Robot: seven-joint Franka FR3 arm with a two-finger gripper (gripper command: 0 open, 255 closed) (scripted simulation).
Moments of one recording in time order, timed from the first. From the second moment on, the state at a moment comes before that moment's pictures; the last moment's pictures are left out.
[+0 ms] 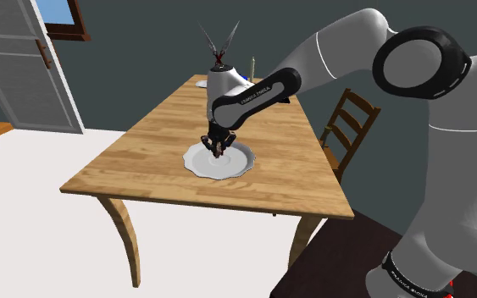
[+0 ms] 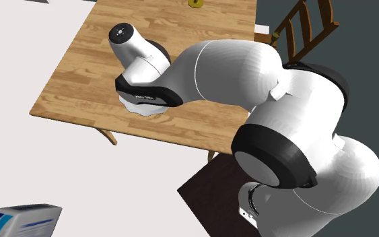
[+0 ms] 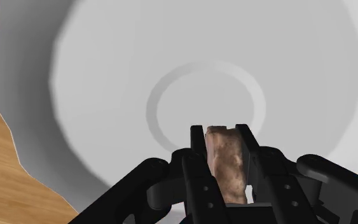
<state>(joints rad) 0.00 0.38 0.15 -1.81 -0.22 2.32 0.72</state>
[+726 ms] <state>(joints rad) 0.00 0.39 0.15 -1.81 -0.22 2.32 0.72</state>
